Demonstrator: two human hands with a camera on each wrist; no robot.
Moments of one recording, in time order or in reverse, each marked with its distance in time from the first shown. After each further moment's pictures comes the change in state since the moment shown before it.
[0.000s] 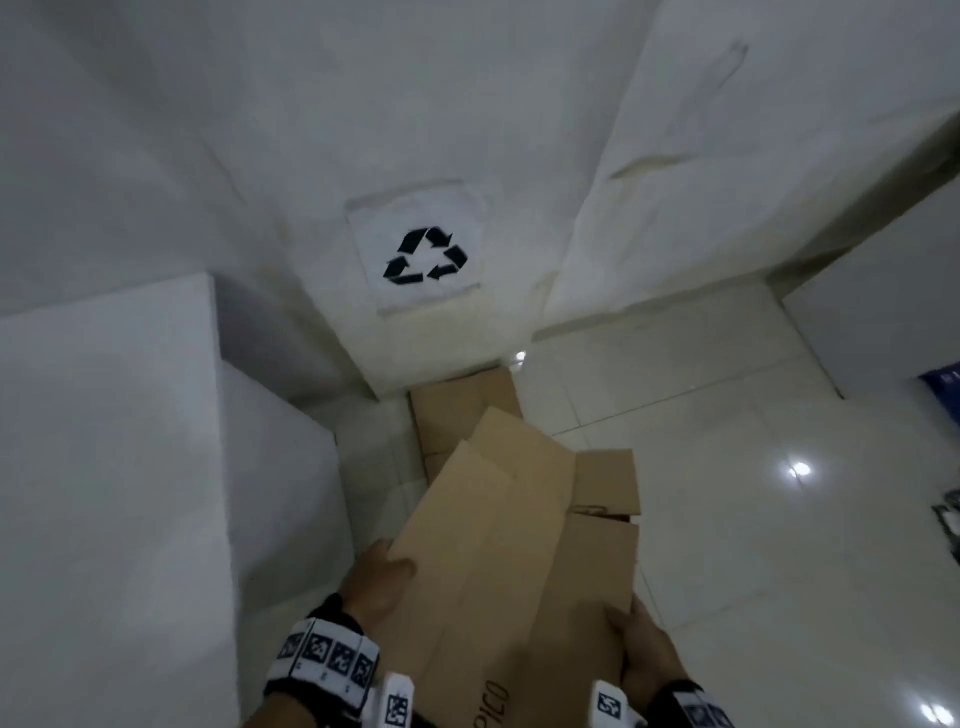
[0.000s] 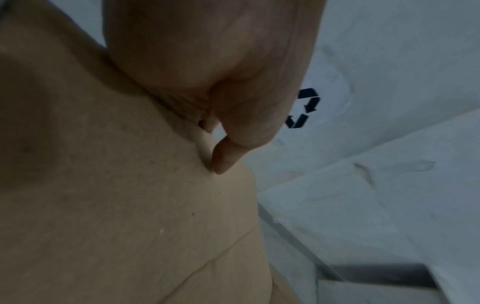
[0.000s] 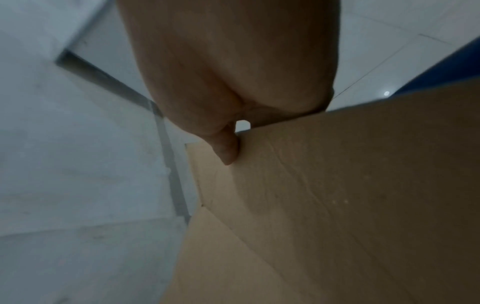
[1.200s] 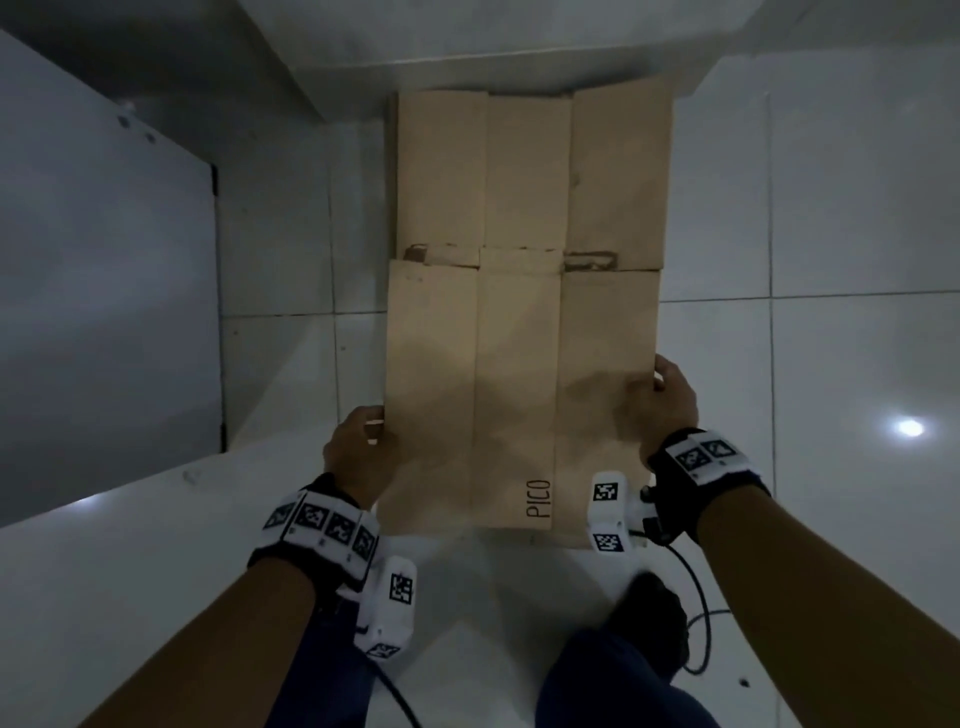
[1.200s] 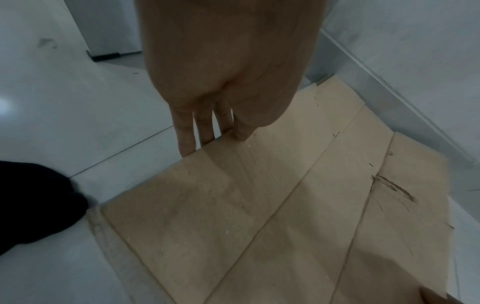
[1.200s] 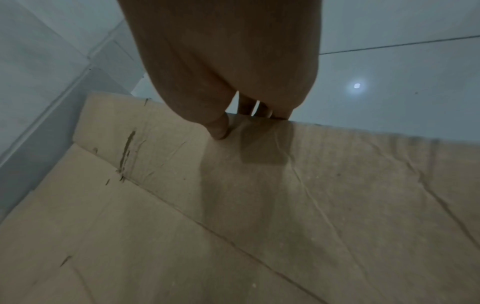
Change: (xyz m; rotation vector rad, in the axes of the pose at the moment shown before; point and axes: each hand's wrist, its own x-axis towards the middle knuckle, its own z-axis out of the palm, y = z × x) left_hand 0.516 -0.187 0.221 -0.145 0.382 -0.188; right_hand 0.607 -0.049 0.148 -0.742 0.148 -0.453
